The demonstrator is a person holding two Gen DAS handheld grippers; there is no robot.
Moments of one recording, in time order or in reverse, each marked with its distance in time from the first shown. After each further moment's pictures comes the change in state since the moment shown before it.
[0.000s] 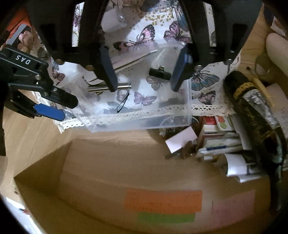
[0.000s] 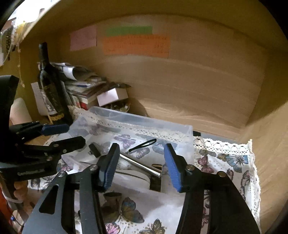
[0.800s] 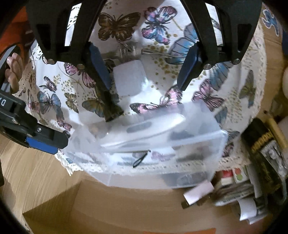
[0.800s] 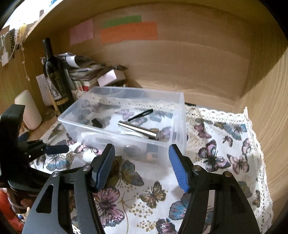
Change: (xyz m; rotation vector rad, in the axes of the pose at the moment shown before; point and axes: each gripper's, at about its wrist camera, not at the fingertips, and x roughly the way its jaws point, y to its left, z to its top) left arm 0.019 -0.029 -0.077 0.024 0.246 -0.047; right arm -0.023 -0.015 -0.051 0.072 0.077 0.037
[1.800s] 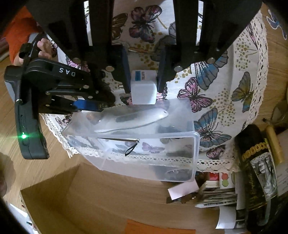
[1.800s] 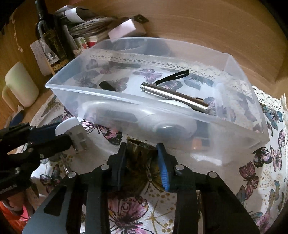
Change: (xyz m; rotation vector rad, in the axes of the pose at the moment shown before) left arm -0.014 0.037 -0.008 -0.097 -0.091 -0.073; right arm 0.086 0.044 -0.014 -0.040 0.272 0.094
